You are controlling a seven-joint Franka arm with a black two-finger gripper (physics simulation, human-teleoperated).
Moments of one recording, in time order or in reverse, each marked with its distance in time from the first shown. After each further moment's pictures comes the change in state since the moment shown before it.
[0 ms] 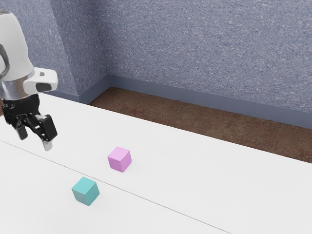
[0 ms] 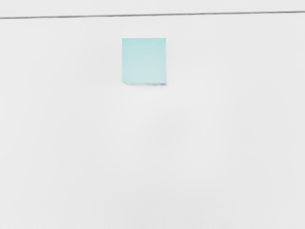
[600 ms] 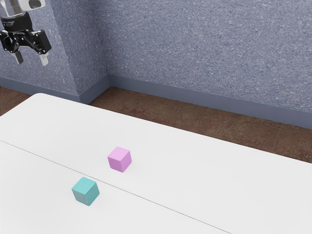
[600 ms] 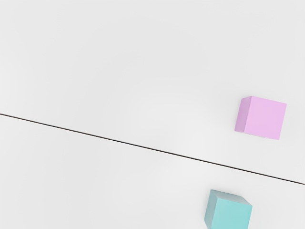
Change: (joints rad) arm 0.002 0.698 0.339 0.883 0.053 -0.117 0.081
